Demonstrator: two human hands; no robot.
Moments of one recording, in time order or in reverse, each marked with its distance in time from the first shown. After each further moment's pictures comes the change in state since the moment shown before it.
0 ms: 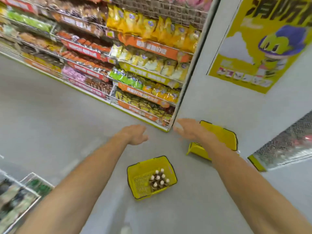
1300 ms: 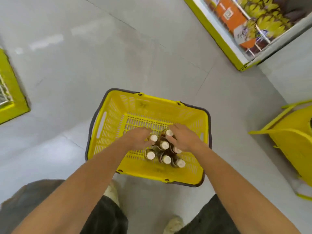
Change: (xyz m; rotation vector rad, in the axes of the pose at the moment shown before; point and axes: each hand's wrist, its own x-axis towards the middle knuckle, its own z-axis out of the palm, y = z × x) left_hand 0.484 -0.074 0.712 -0.533 -0.153 -0.374; right_hand 0.488 0.157 0.744 -0.061 -0.441 -0.594
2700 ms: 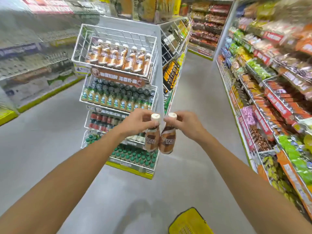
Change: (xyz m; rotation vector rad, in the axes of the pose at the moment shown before) left_hand -0.919 0.125 -0.474 -0.725 1.320 -0.062; right_hand -0.485 -0.695 -0.596 0.255 0.315 -1.169
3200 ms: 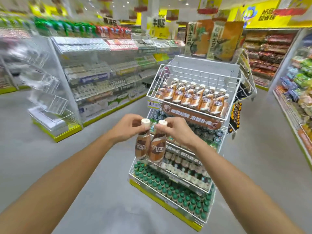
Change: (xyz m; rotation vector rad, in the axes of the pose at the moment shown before) left_hand -0.069 -0.082 -0.364 0.199 0.351 -0.066; right_hand 0.264 -0.194 0.242 0.074 -0.210 -0.256
